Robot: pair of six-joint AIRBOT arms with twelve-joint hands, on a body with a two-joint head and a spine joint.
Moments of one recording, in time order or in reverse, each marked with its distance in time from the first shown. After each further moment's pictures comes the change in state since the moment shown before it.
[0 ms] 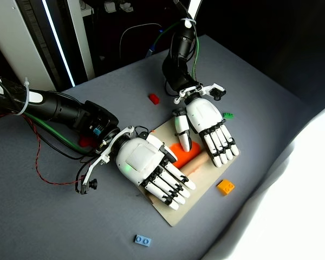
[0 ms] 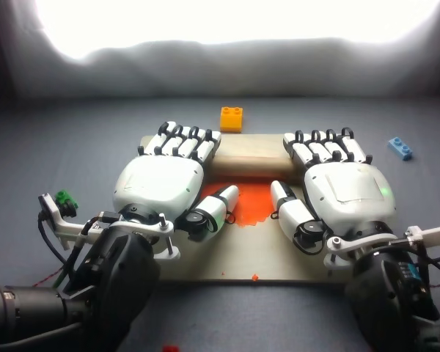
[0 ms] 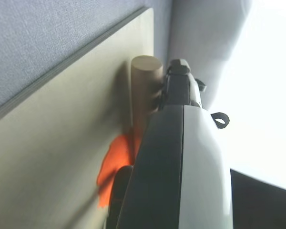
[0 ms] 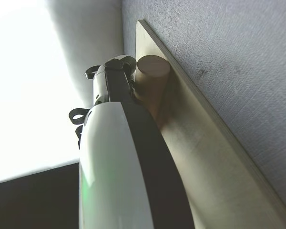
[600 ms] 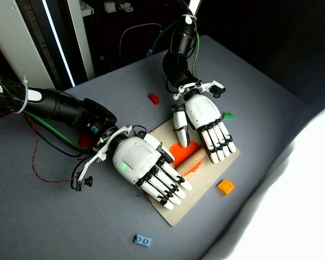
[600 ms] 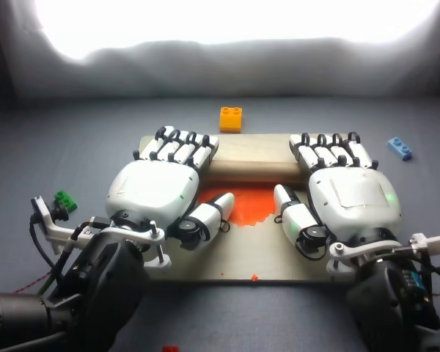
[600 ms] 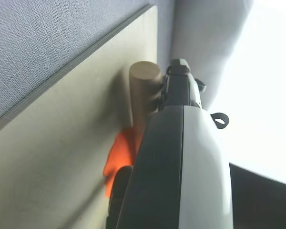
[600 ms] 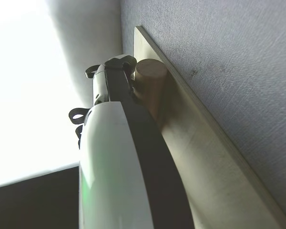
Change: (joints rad) left arm 0.021 0.038 -0.041 0.044 0.009 -0.023; right arm -0.014 0.003 -0.035 0.020 0.050 -0.028
